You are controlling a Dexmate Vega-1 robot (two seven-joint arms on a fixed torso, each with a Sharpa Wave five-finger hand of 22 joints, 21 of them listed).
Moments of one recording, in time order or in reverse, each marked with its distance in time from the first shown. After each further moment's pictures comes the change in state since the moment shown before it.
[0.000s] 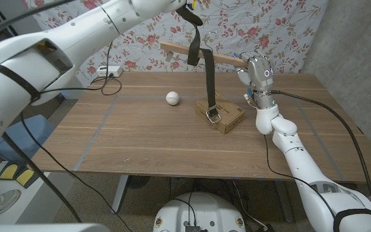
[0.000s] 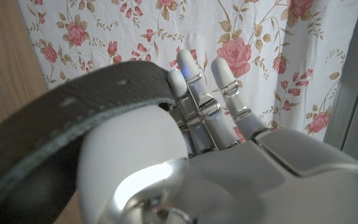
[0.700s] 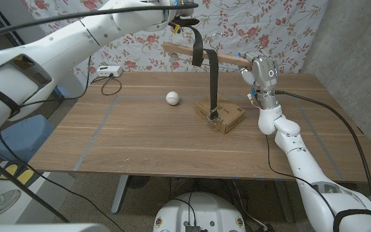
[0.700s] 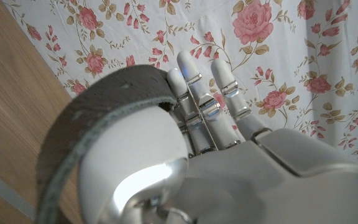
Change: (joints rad) left arm 0.087 0.149 -0.051 -0.116 0.155 -0.272 0.183; left_hand 0.000 0.000 -0.002 0.012 0.008 -0.011 -0.011 0.018 -0.026 -0.005 -0.006 -0.015 -0.028 -0.005 0.005 -0.023 -0.014 0.000 0.000 -0.026 -0.003; right arm 0.002 0.005 0.033 0.013 0.011 0.026 0.000; right_hand 0.003 0.003 -0.011 0.003 0.000 0.007 -0.007 0.000 -0.003 0.000 0.000 0.000 0.005 0.000 0.000 -0.008 0.000 0.000 0.000 0.000 0.000
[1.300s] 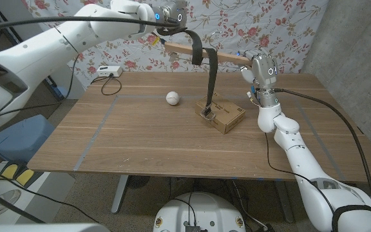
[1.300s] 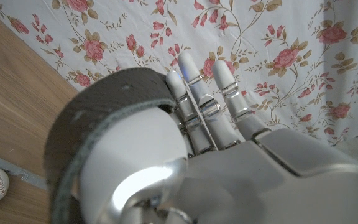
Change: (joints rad) left arm 0.055 0.139 -0.039 0.005 0.096 -0.052 0.450; left_hand -0.024 0.024 -0.017 0.029 0.006 -0.078 -0.030 0.037 0.020 -0.044 -0.038 -0.019 0.017 -0.034 0.016 -0.019 -0.014 -0.045 0.001 -0.015 0.015; right arm 0.032 0.000 -0.013 0.032 0.014 -0.003 0.000; right_hand 0.000 0.000 -0.012 0.001 0.009 0.001 -0.001 0.000 0.000 0.000 0.000 -0.010 -0.002 0.000 0.000 0.000 0.000 0.000 0.000 0.000 0.000
